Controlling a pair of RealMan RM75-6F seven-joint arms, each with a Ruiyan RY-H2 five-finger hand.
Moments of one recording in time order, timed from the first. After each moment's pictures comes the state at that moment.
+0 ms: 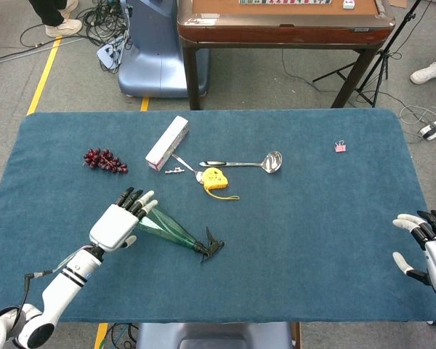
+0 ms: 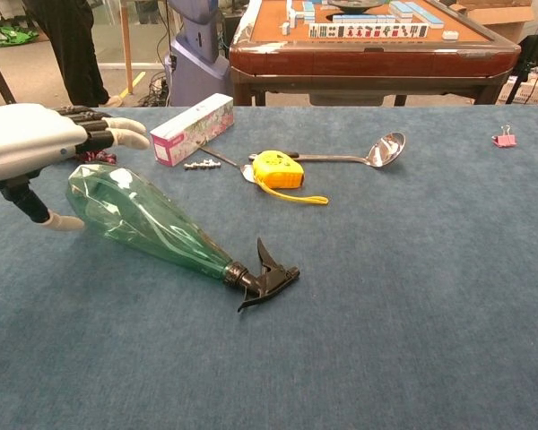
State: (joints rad) left arm -0.60 -1.31 -0.07 -1.64 1.47 1.05 0.49; right arm 0.02 -0.93 0.03 -1.73 -1.59 1.55 0.04
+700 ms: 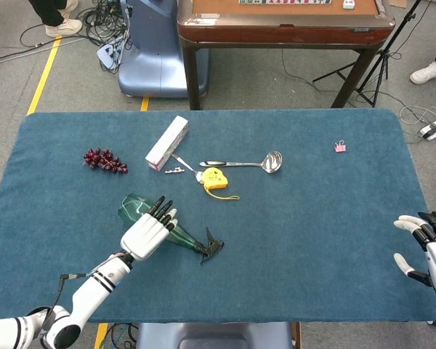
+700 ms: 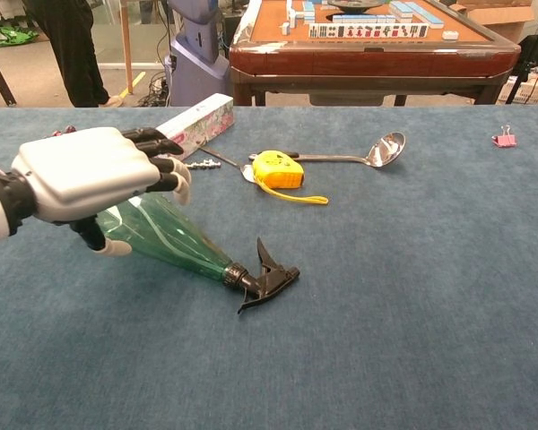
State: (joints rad) left arm -0.69 -1.44 -0.09 -1.70 1.31 0.98 0.95; right arm 0.02 -0.93 0.03 -1.71 -1.58 1.55 0.07
